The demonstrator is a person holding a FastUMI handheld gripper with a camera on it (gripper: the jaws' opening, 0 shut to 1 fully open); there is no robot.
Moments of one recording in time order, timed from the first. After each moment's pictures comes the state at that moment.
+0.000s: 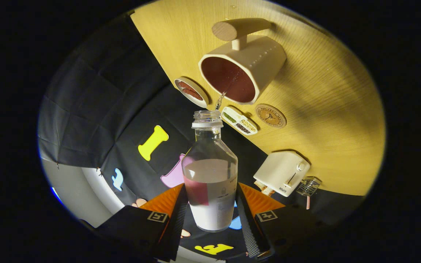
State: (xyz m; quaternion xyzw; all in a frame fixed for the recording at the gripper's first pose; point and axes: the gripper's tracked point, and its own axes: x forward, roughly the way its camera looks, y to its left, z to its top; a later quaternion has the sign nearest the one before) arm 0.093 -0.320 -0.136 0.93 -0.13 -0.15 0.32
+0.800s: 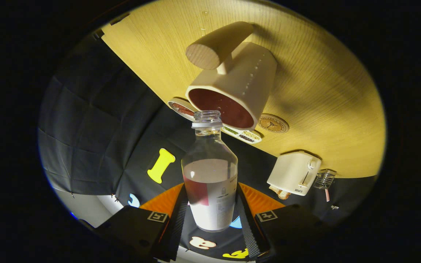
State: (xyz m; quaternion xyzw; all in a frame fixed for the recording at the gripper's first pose) arm 0.087 -0.353 -0.161 0.94 -0.16 -0.17 0.24
